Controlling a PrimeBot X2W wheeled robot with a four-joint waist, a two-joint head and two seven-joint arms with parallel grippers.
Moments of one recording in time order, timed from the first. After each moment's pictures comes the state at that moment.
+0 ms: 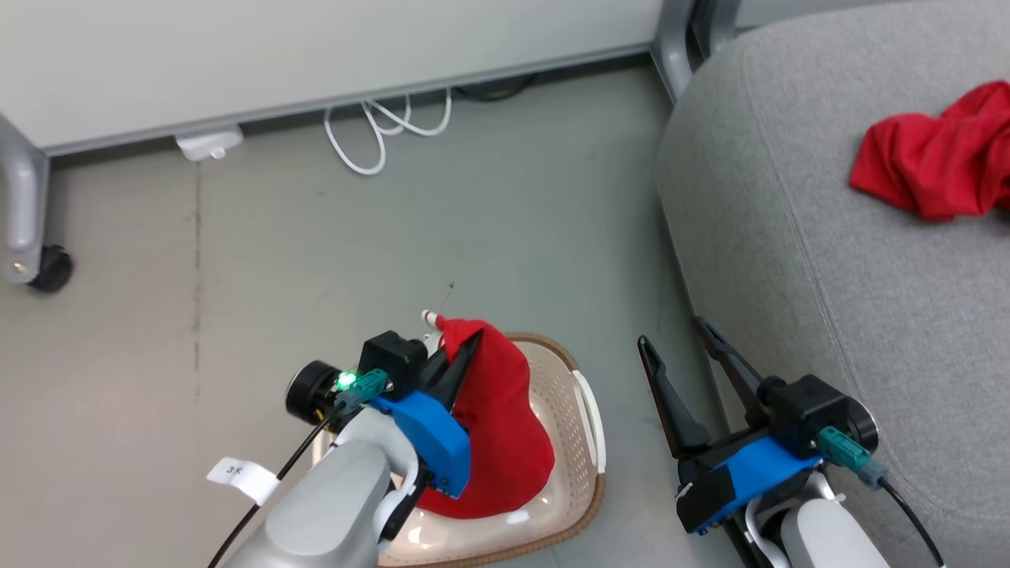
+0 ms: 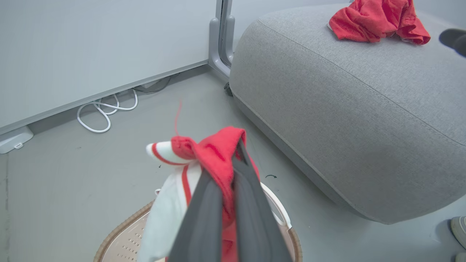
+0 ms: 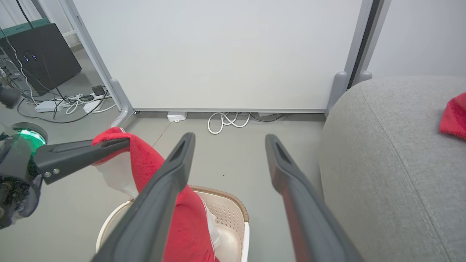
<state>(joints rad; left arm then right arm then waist) -0.59 0.12 -0.81 0.84 -0.57 -0.13 -0.26 -0.21 -0.05 0.21 0.24 0.14 0.13 -0.16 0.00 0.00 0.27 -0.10</state>
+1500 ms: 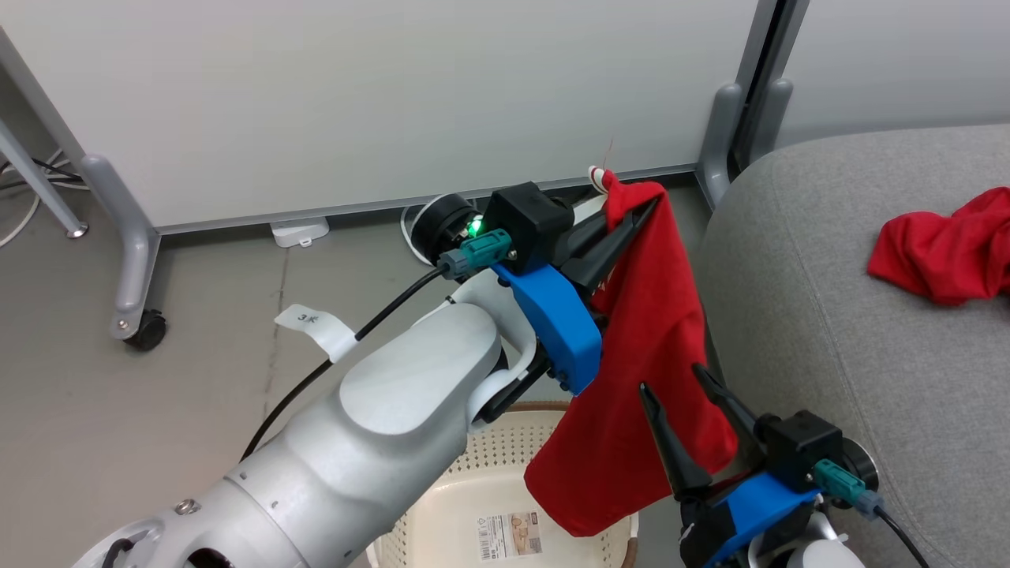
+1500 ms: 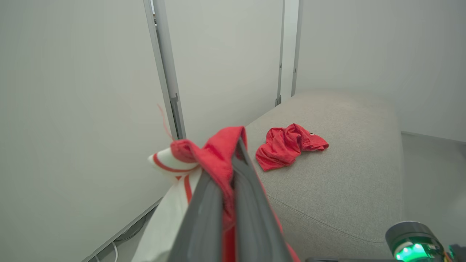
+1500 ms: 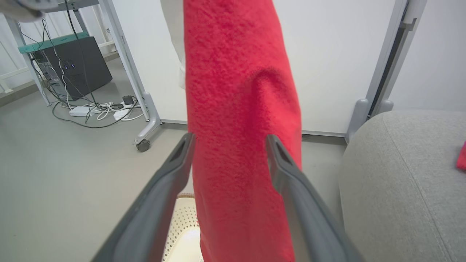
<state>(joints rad) -0.95 0.08 -1.11 0.63 -0.84 -0.13 -0.23 -0.11 -0.05 0.21 0.19 0.14 0.13 -0.10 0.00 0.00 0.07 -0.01</state>
